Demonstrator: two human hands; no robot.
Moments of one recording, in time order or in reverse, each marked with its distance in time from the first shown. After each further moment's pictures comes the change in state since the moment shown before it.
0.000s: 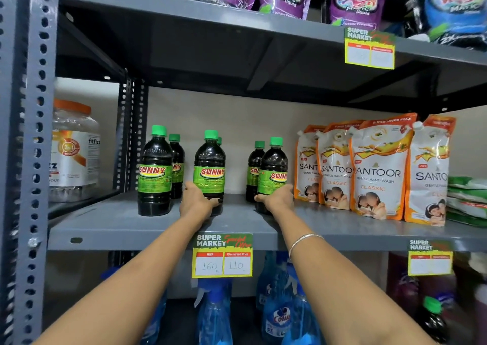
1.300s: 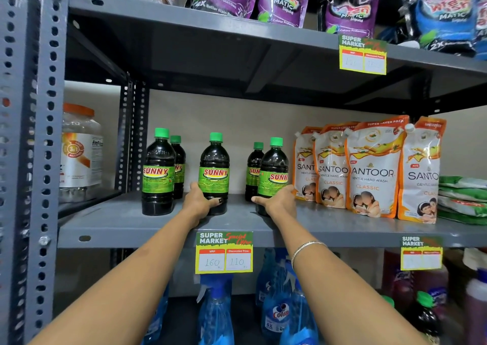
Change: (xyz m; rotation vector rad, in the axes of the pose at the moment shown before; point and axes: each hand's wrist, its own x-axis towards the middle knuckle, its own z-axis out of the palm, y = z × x) left_hand 0.008 -0.008 -0.003 -0.156 -0.156 0.062; right_hand -0.025 0.003 -0.009 -0.055 0.047 -0.040
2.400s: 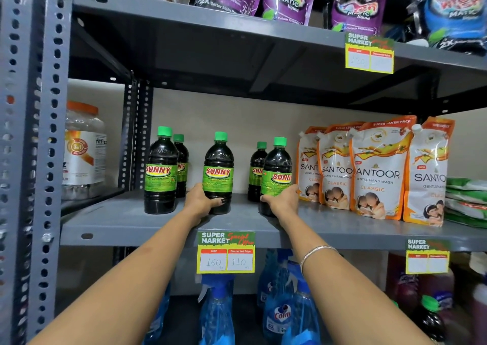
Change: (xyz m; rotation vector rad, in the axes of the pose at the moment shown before) left_hand 0.011 -0.009 0.002 -0.017 0.010 0.022; right_hand 0.013 0.004 0.004 0.120 0.004 -0.033
